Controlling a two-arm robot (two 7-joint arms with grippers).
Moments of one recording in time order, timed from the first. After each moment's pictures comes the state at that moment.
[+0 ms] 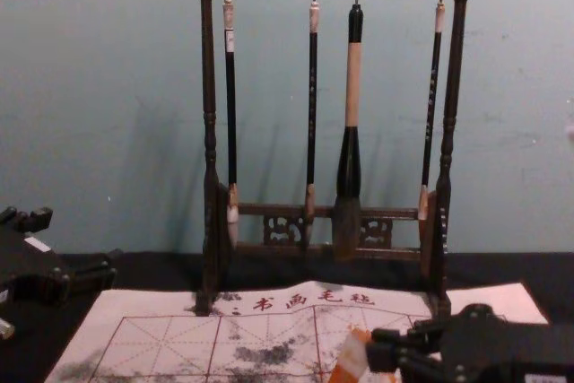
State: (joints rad) left arm -0.20 0.60 0.45 -1.41 -0.25 -0.12 0.03; right arm 0.33 0.53 -0.58 -1.38 0.43 -0.02 0.72
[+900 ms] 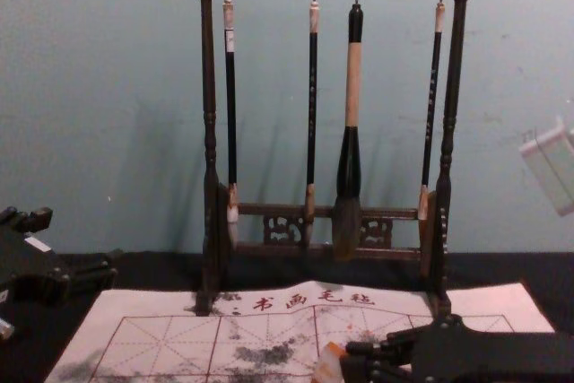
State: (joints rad) left arm -0.20 0.60 0.45 -1.41 -0.25 -0.12 0.03; right arm 0.38 0.49 -0.63 -1.30 0.41 -0.02 0.74
